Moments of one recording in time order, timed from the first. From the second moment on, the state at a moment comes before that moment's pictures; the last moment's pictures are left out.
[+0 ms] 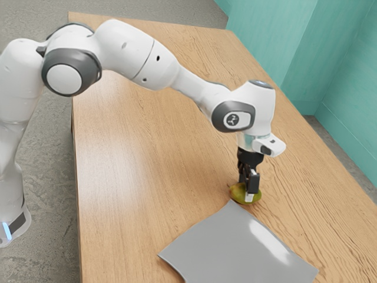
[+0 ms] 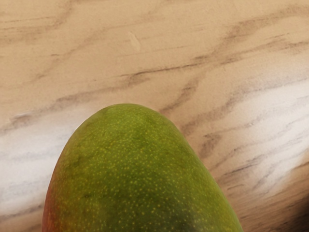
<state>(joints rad) -0.18 0.35 -0.01 -1.65 -0.28 2.12 0.16</state>
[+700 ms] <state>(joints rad) -0.19 0.34 -0.01 -1.69 -0.31 2.15 0.17</state>
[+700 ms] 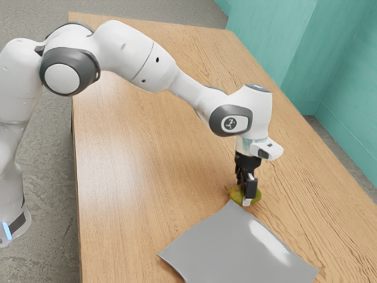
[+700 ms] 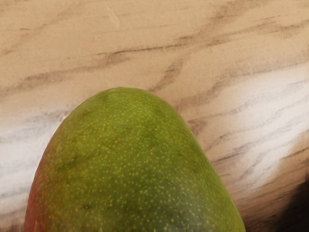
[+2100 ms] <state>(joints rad) -0.61 0.05 0.02 -1.81 -0.11 2.20 -0.38</state>
